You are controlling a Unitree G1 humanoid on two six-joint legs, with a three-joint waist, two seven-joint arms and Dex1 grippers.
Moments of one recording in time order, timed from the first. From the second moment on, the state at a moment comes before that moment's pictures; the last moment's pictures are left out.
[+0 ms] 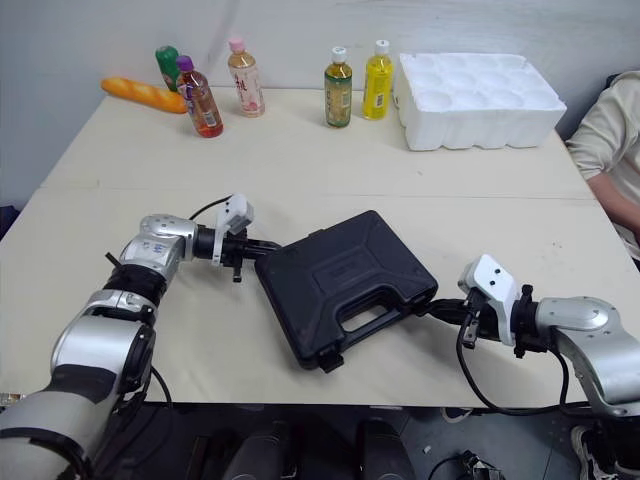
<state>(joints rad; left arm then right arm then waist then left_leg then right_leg) -0.98 0.48 -0.09 0.98 -0.07 0.10 -1.34 -0.12 -0.94 -0.09 -0.20 0.43 0.54 1.01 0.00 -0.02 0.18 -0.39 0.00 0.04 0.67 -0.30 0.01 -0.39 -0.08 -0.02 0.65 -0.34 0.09</state>
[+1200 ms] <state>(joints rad) -1.10 0.16 -0.29 0.47 -0.20 0.42 -1.16 0.04 -0.87 -0.27 -0.41 0.45 0.73 0.81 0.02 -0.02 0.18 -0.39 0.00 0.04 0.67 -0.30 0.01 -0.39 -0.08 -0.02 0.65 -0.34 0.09</state>
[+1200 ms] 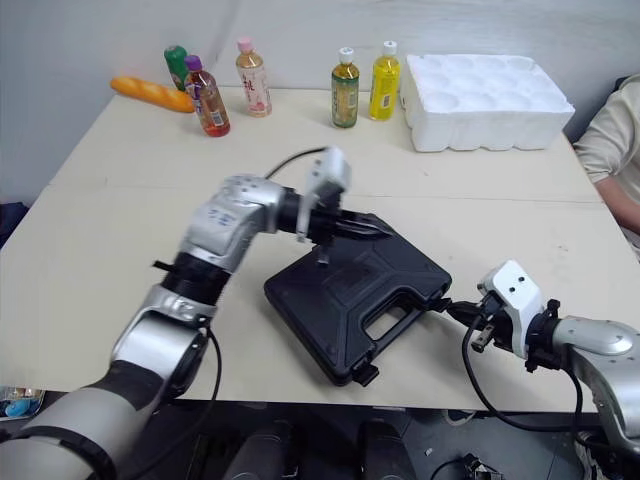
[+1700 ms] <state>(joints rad) -1.18 0.01 -0.44 0.79 0.00 0.21 -1.14 0.06 -0.81 -0.24 -0.51 0.47 0.81 0.72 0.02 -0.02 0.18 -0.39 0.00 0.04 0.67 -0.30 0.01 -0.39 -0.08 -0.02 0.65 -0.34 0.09</state>
